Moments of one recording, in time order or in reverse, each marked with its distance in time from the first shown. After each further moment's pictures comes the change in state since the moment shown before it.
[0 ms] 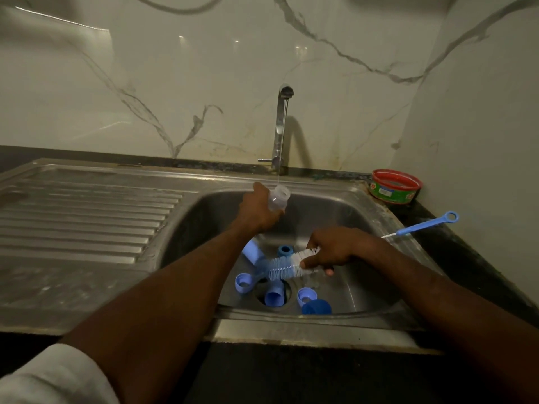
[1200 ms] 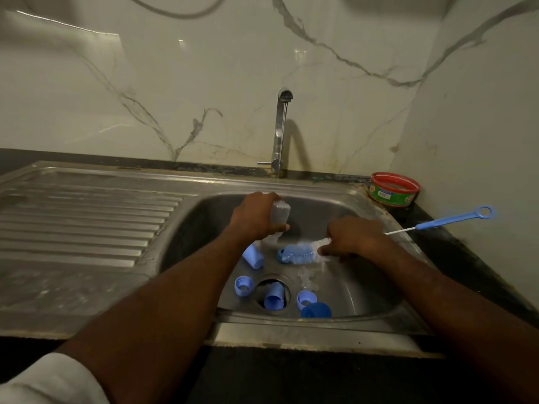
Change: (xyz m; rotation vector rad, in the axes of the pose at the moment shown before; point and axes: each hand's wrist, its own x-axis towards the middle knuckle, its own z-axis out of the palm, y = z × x) left_hand -0.005 -0.005 -0.005 0.269 -0.034 0.236; right_hand -0.011 0.005 -0.009 -0.165 0.290 0.352
